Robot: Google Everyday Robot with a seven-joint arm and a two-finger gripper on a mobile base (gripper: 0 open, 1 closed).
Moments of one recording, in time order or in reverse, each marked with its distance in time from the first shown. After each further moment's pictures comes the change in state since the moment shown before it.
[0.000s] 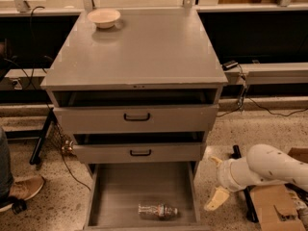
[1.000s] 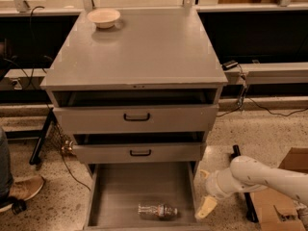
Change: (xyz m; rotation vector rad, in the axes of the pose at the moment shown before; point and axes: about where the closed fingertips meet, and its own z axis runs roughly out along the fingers) arm 0.043 0.010 0.111 -0.119 -0.037 0.014
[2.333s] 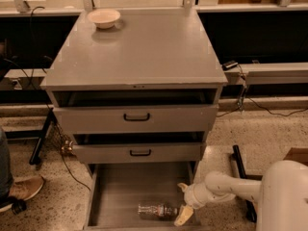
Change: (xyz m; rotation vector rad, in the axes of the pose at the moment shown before) arm 0.020 0.002 0.174 -0.096 -0.081 0.026
